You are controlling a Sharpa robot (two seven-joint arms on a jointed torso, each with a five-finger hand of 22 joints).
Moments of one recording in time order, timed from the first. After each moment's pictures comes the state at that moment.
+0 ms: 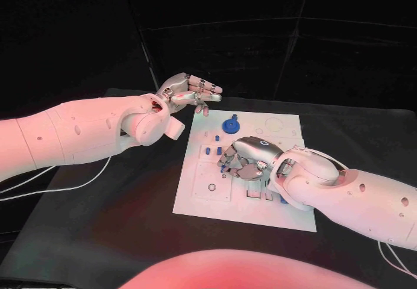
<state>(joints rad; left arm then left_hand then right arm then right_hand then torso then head) 1.29 -0.88 -0.11 1.45 -0.21 -0.20 0.35 1.29 -0.07 0.38 -0.15 0.05 1.02 0.17 0.10 0.07 1.06 0.11 0.22 0.07 1.28 0.02 1.01 0.56 0.18 1.16 0.12 0.69 0.67 1.08 -0.61 -0.05 1.58 -1.55 -0.27 0.00 1.35 -0.06 0.47 -0.10 0.17 1.10 0.15 0.10 0.07 1.15 0.07 0.23 0.07 1.46 -0.01 1.26 1.05 0.18 1.14 0.10 1.09 0.63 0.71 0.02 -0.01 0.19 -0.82</state>
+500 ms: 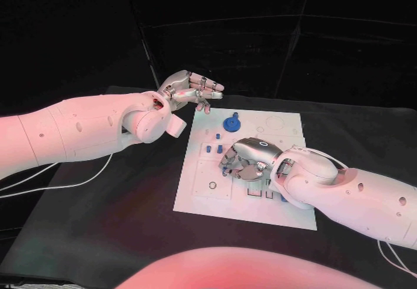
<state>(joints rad) 1.29 -0.87 -0.11 1.45 -0.21 -0.20 0.35 1.28 -0.07 0.38 -0.15 0.05 1.02 0.17 0.10 0.07 1.06 0.11 0.22 0.07 1.28 0.02 1.01 0.55 0.18 1.16 0.12 0.69 0.67 1.07 -0.60 -0.05 1.57 -1.57 -0.23 0.01 1.35 -0.06 0.47 -0.10 0.17 1.10 0.15 0.09 0.07 1.15 0.07 0.23 0.07 1.46 -0.01 1.26 1.05 0.18 1.14 0.10 1.09 0.63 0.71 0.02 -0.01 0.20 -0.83</state>
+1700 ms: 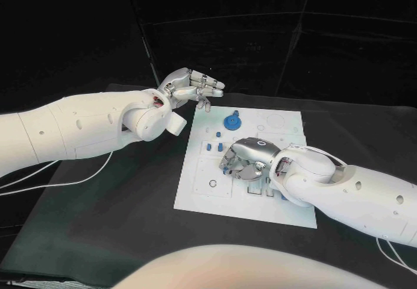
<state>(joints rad) 1.29 -0.88 -0.11 1.44 -0.21 -0.20 0.35 1.28 -0.07 0.38 -0.15 0.05 1.02 0.17 0.10 0.07 1.05 0.11 0.22 0.07 1.28 0.02 1.01 0.55 0.18 1.16 0.12 0.69 0.67 1.07 -0.59 -0.05 1.55 -1.62 -0.18 -0.01 1.34 -0.07 0.47 -0.10 0.17 1.10 0.15 0.09 0.07 1.15 0.07 0.23 0.07 1.46 -0.01 1.26 1.05 0.18 1.13 0.10 1.09 0.63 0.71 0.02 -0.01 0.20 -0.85</state>
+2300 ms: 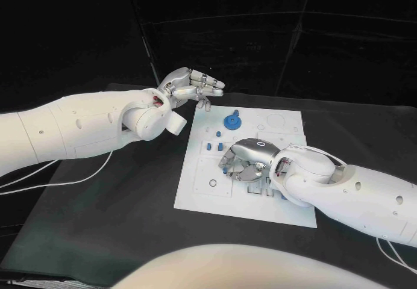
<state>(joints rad) 1.29 -0.88 -0.11 1.45 -0.21 -0.19 0.35 1.28 -0.07 0.38 -0.15 0.05 1.02 0.17 0.10 0.07 1.05 0.11 0.22 0.07 1.28 0.02 1.01 0.55 0.18 1.16 0.12 0.69 0.67 1.07 -0.59 -0.05 1.55 -1.63 -0.17 -0.01 1.29 -0.12 0.43 -0.09 0.18 0.98 0.18 0.06 0.06 1.02 0.12 0.16 0.06 1.47 0.02 1.24 1.00 0.18 1.07 0.12 1.06 0.56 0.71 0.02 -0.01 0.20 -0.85</state>
